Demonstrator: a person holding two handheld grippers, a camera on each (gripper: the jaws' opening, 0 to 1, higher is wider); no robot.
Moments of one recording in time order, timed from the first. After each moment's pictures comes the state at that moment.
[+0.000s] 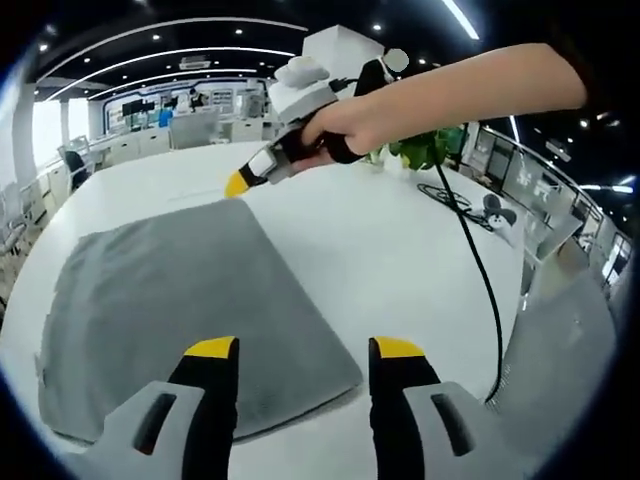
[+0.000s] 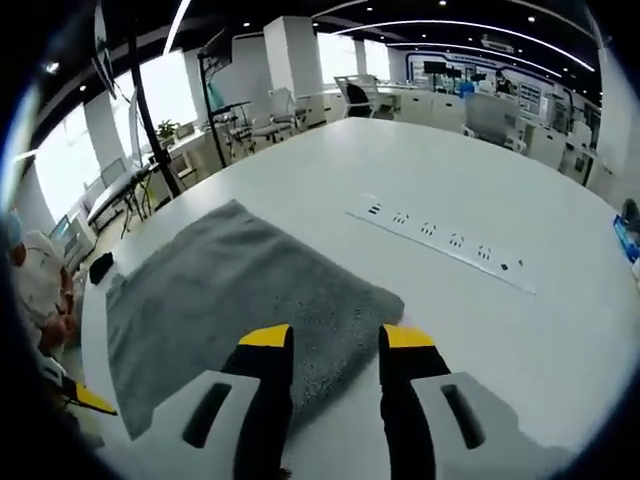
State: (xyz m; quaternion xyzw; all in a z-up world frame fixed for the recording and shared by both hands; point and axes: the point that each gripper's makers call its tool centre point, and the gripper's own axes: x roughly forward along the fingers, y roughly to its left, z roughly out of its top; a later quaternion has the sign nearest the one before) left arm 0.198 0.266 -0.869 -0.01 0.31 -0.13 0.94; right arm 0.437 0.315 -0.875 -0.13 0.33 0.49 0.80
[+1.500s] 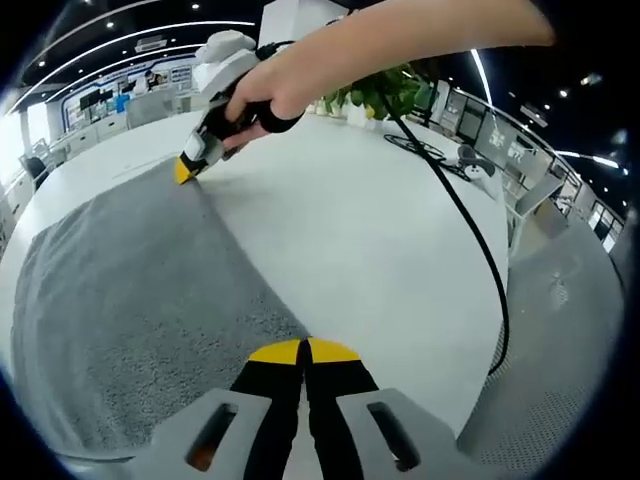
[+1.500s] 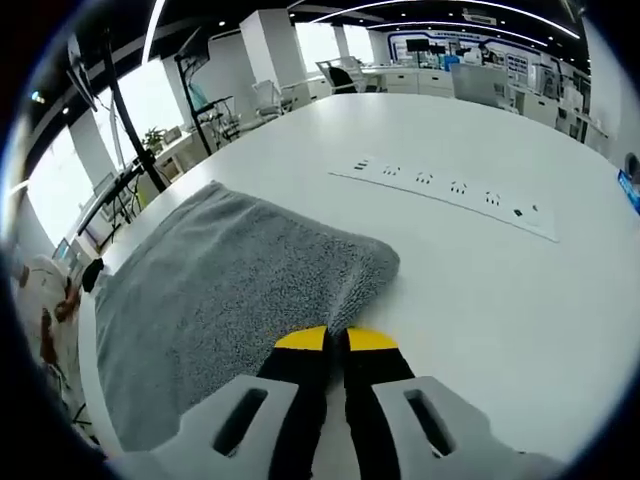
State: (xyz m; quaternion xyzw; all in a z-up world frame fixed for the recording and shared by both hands) left arm 0.193 0.224 -0.917 0.03 0.38 -0.20 0.90; right arm 0.427 0.311 -0.914 -0.10 0.38 0.47 0.79
